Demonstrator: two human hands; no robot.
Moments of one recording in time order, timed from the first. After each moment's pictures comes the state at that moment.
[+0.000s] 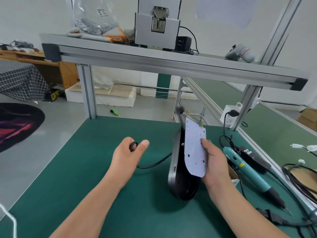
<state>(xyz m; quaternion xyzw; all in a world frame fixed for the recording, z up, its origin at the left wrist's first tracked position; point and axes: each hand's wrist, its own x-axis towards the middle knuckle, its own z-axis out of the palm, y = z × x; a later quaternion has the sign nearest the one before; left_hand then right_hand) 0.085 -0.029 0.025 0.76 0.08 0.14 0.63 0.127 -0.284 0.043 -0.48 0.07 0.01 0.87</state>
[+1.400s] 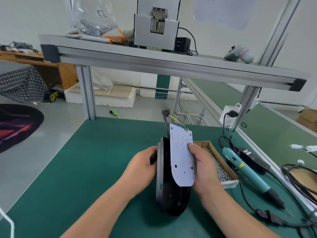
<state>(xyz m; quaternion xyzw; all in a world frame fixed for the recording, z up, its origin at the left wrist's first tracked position) 0.081 -0.063 0.020 0.84 -0.05 0.05 0.55 0.113 -0.255 0.034 -0.49 0.02 0.07 0.87</state>
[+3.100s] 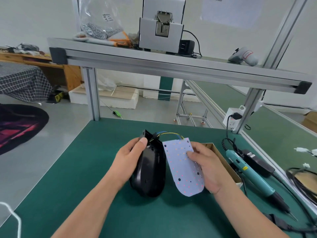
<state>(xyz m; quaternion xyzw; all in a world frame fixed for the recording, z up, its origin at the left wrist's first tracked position) 0.083 -0.022 0.029 0.71 0.01 0.08 0.70 0.128 -0.286 0.035 -0.63 -0.08 0.11 0.76</state>
